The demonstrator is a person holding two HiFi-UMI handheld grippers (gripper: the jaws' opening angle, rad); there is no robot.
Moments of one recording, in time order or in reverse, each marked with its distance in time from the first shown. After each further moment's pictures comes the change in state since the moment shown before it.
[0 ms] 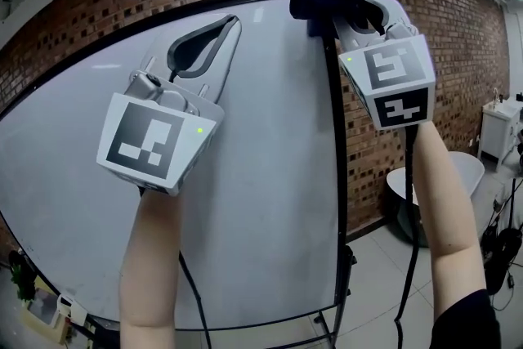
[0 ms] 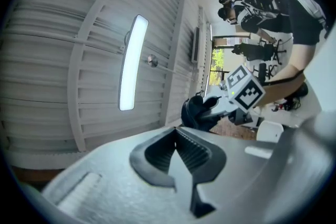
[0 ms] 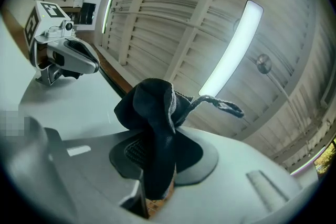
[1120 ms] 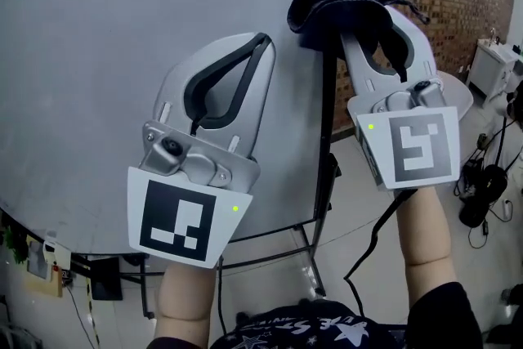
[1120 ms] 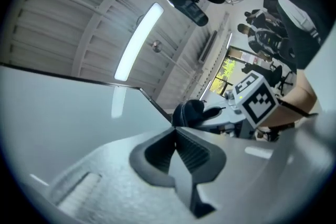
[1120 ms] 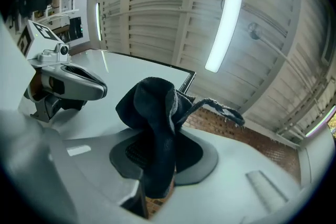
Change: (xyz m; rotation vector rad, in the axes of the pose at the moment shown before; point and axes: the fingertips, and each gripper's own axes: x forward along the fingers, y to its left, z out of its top) left arm -0.075 -0.188 -0.062 -0.292 0.113 -0.052; right arm -0.149 0.105 -0.111 0.234 0.186 0.141
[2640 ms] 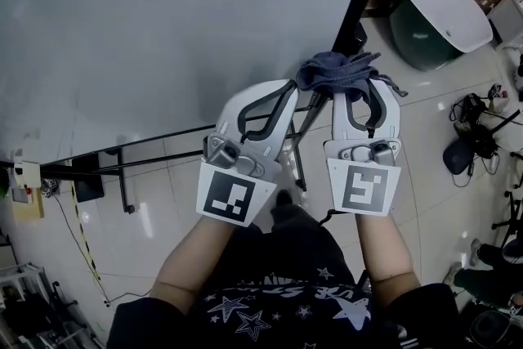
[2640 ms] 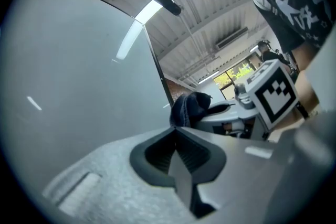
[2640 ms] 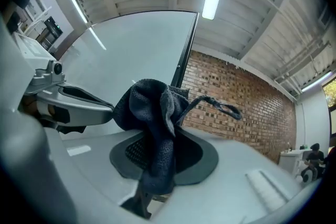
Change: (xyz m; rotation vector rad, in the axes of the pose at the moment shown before) left arm -0.123 -0.211 -0.199 -0.434 0.302 -0.057; right arm -0.180 0.159 -0.229 0.183 0.400 0.065
